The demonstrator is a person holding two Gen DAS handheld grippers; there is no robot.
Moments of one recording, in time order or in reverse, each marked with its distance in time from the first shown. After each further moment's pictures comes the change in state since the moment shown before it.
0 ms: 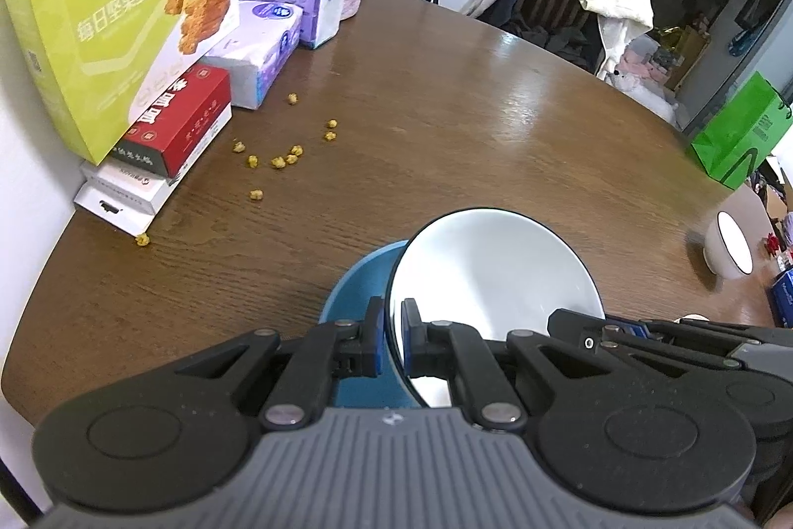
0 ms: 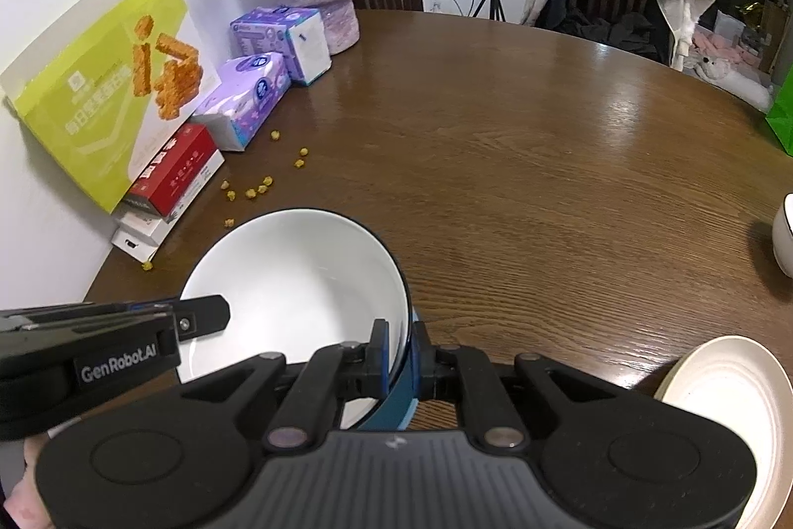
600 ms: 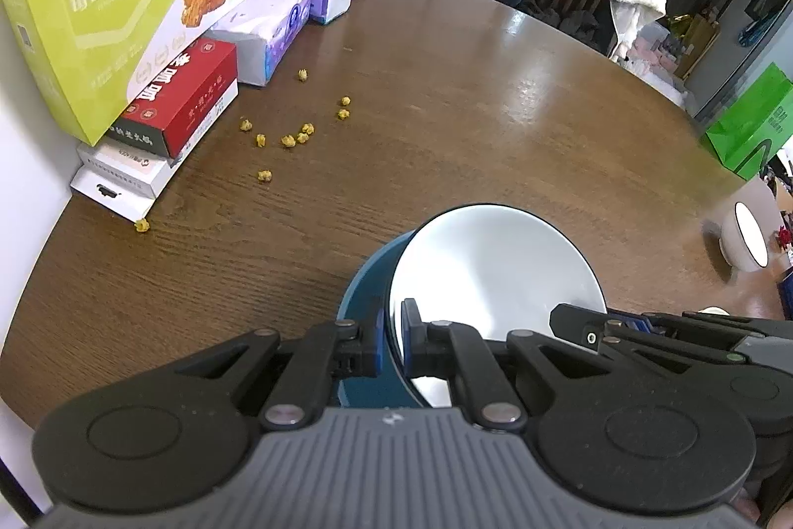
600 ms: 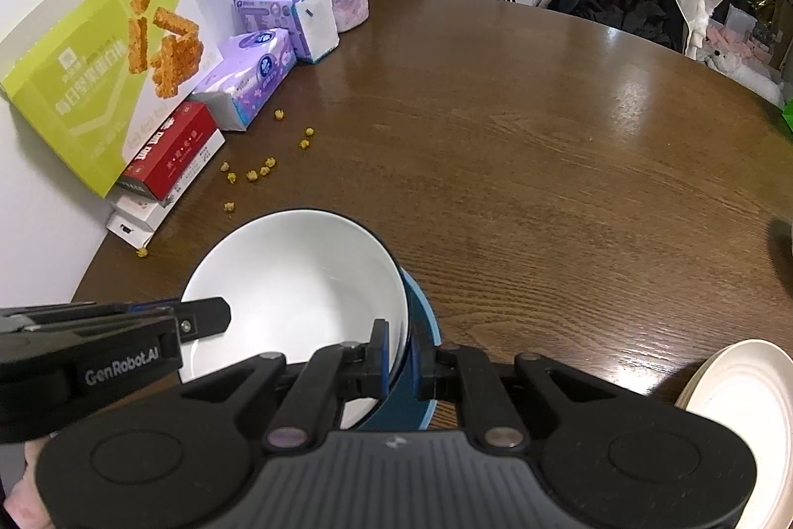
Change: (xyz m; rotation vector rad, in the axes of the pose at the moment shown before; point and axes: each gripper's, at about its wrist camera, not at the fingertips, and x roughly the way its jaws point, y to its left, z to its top) left arm 0.019 0.009 -0.001 -0.005 0.048 0.014; right arm 0.024 0.006 0.004 -0.016 0.045 0.010
